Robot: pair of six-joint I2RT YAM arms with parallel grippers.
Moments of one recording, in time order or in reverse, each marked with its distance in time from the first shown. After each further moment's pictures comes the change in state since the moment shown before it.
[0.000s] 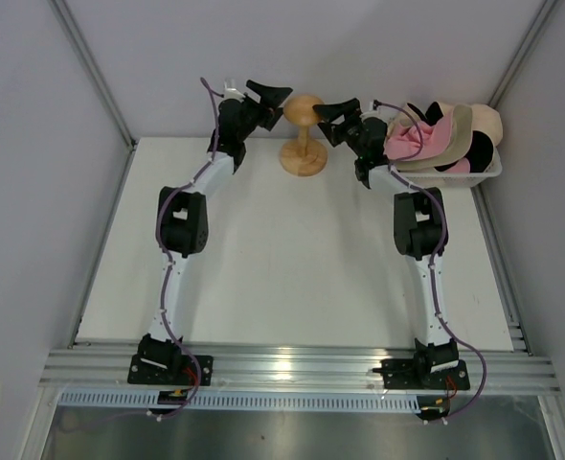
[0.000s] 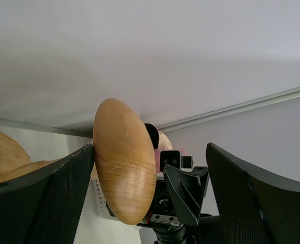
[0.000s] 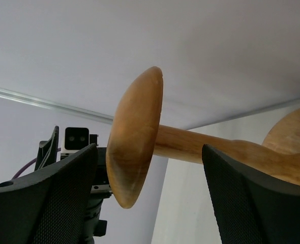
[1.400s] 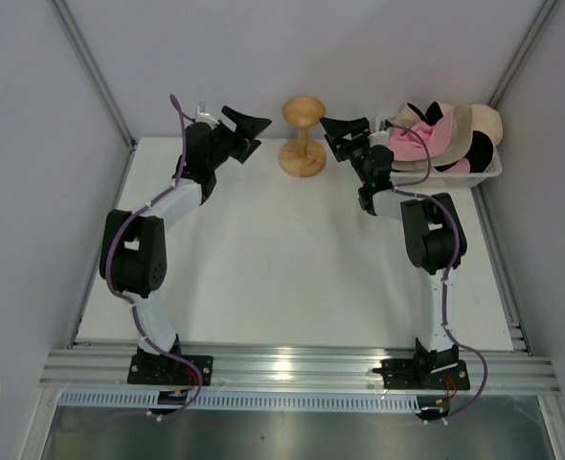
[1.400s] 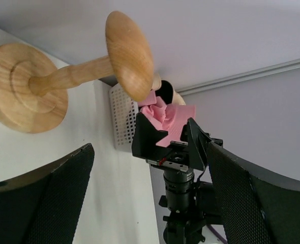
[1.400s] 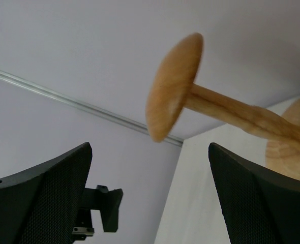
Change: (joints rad) left arm 0.045 -0.645 -0.837 0.013 0.038 0.126; right arm 0.033 -0.275 -0.559 0.386 0.130 -0.022
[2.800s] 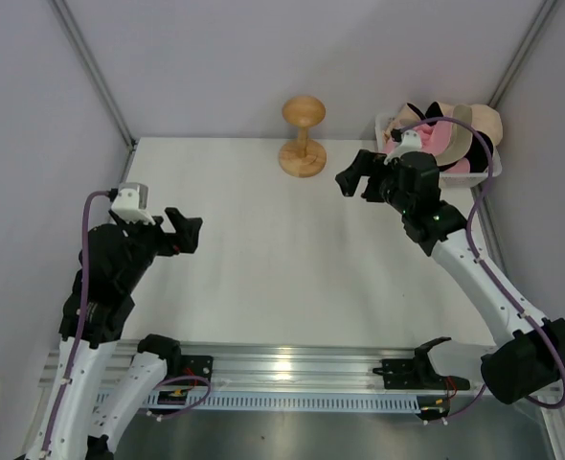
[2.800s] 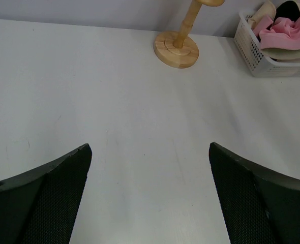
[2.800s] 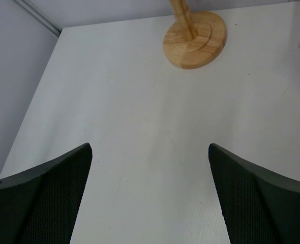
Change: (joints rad) left arm -0.001 -1.270 -0.386 -1.015 -0.314 0.926; right arm 0.127 -0.971 -0.240 -1.251 0.123 -0.834
